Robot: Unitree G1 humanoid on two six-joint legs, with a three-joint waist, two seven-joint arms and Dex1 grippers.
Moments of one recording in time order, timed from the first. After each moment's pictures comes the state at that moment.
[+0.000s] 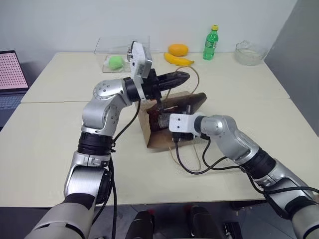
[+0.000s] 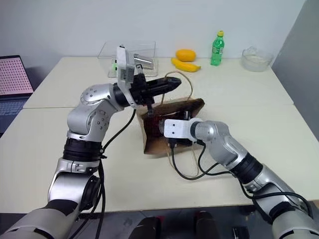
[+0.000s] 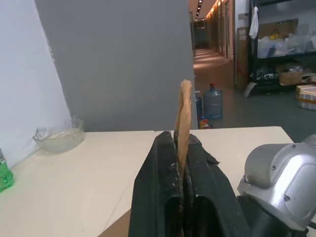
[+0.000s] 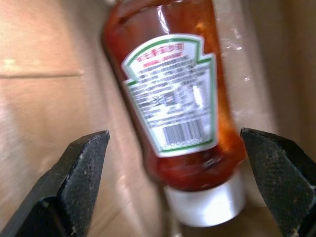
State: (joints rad) left arm -0.92 0.37 0.00 0.19 -0.47 0.33 -1.06; right arm -0.84 -0.47 0.66 0.02 -0.41 0.40 0.70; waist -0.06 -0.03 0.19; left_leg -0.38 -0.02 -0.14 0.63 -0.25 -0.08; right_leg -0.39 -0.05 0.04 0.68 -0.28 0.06
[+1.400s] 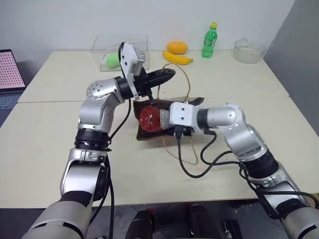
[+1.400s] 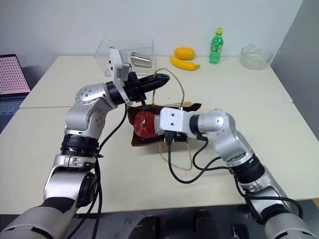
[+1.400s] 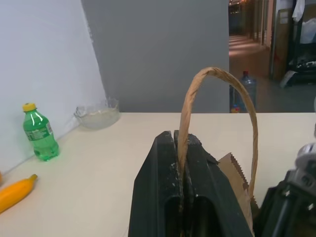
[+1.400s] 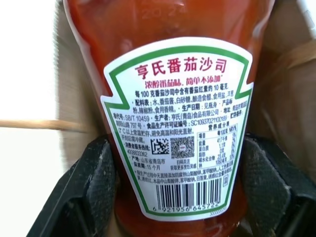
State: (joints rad) left arm -0.96 0.40 0.02 0.37 -0.39 0.18 -1.03; right arm -0.78 -0.43 0.34 -0.23 -0.11 0.52 1.10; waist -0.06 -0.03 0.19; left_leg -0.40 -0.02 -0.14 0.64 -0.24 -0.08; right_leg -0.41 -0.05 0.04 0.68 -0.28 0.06
